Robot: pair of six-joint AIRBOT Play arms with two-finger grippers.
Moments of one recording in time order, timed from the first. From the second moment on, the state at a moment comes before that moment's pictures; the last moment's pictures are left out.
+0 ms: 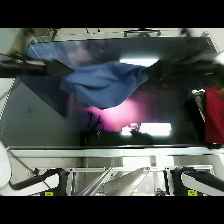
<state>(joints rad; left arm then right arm) 0.09 -1.31 1.71 0.57 -1.52 -1.09 -0.01 -1.25 1.51 -0.38 1.39 1.09</state>
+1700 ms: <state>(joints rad) 0.23 -1.73 1.67 0.67 -1.57 -1.21 -0.19 -1.77 1.53 -0.80 1.16 1.15</state>
